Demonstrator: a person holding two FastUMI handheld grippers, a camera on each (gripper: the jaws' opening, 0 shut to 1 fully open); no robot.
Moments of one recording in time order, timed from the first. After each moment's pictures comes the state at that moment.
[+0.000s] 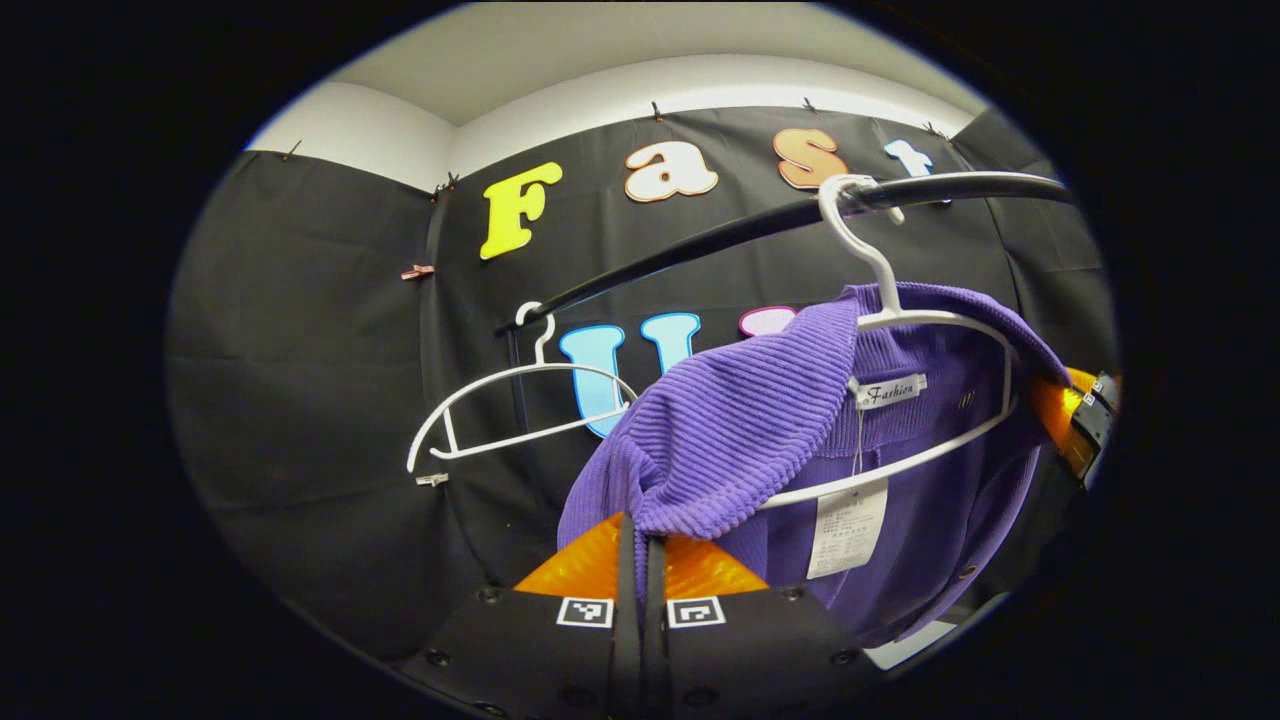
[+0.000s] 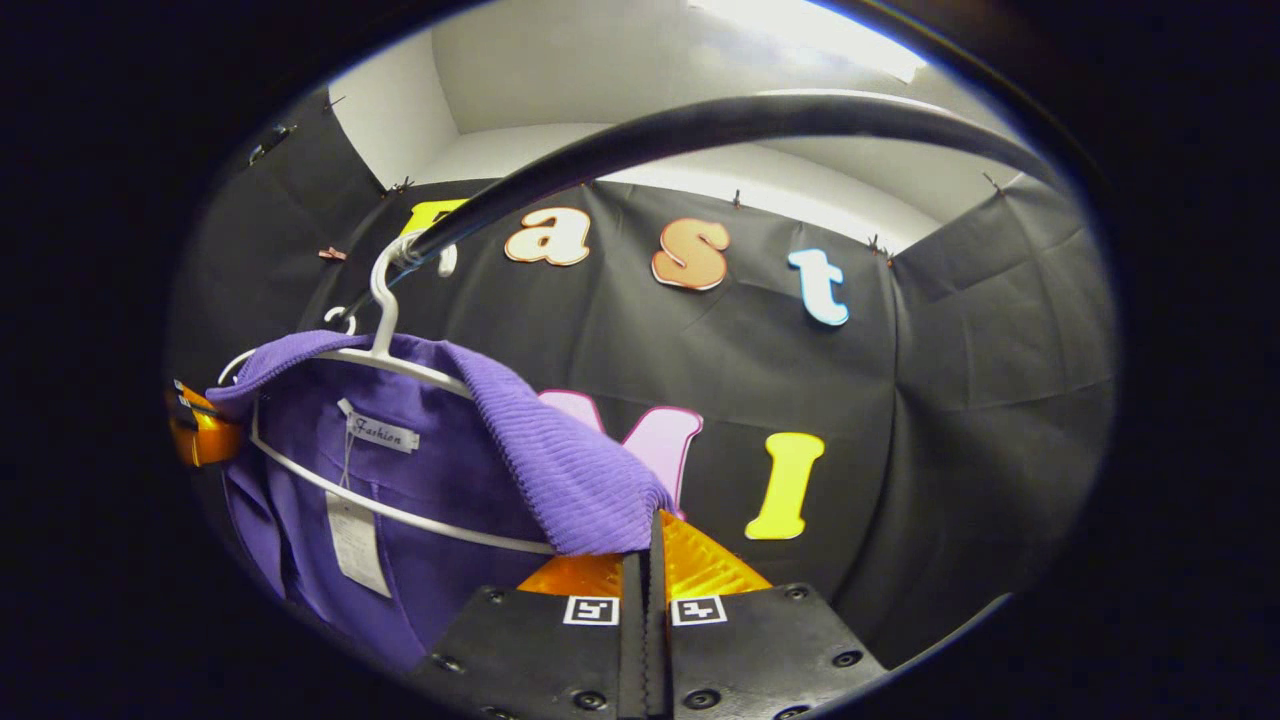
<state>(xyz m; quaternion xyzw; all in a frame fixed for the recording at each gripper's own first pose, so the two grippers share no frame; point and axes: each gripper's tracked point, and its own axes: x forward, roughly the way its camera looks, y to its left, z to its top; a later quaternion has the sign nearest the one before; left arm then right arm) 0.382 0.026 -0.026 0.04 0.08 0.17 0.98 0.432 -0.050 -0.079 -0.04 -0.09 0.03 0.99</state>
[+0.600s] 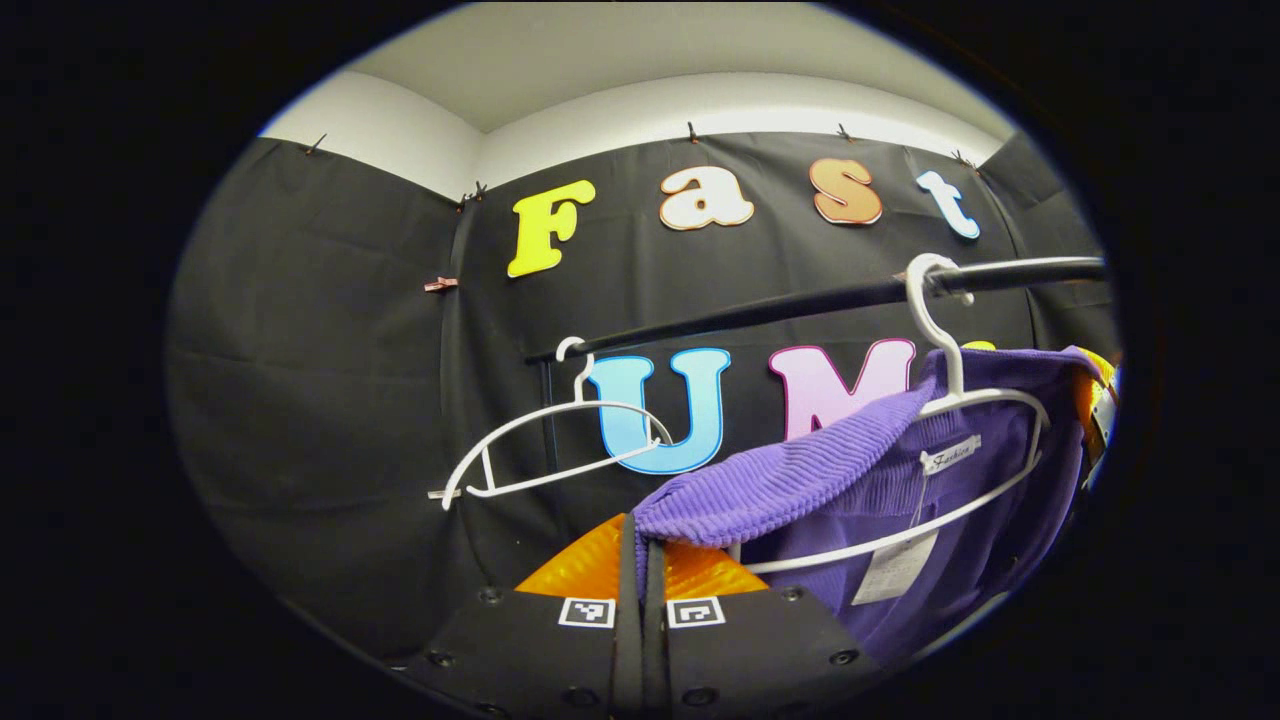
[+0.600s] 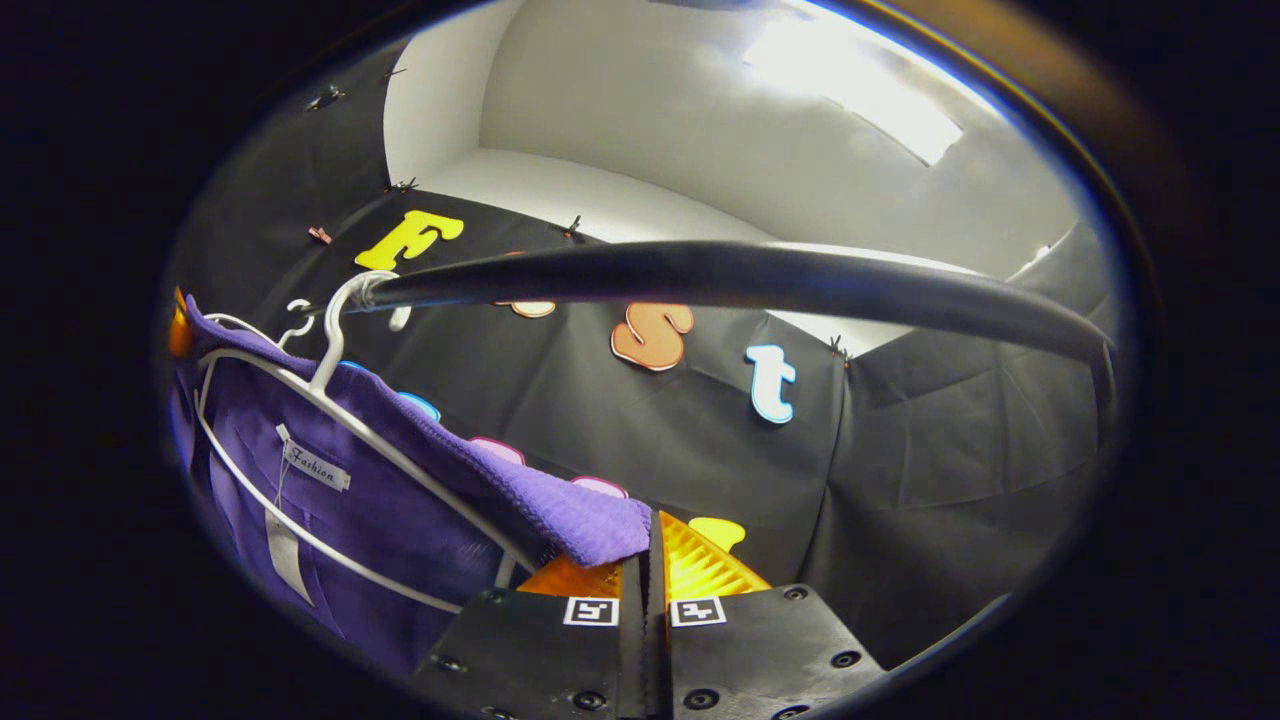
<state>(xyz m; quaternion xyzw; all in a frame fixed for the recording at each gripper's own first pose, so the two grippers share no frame) 0.380 0.070 0.030 0.03 0.03 0.19 0.98 0.433 -0.080 -0.012 -0.12 -0.19 -0.03 0.97</state>
